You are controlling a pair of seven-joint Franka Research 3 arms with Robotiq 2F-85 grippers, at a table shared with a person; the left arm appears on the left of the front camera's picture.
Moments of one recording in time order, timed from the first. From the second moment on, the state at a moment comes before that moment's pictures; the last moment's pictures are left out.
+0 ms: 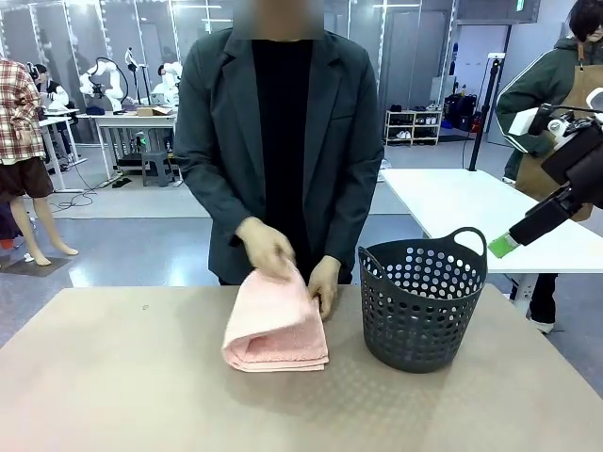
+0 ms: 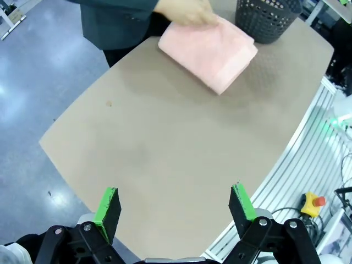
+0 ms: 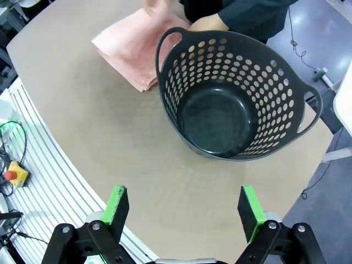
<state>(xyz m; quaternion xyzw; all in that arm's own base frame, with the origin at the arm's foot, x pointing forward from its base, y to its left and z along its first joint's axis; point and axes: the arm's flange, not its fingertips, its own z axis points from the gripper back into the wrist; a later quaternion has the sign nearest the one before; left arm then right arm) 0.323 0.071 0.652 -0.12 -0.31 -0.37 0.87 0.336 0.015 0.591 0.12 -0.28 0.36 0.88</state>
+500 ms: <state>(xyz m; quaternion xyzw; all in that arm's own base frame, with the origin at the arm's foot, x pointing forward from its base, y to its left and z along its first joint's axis) 0.323 0.071 0.652 -0.12 -0.31 -0.37 0.87 0.336 0.015 0.591 0.12 -0.28 0.36 0.88</state>
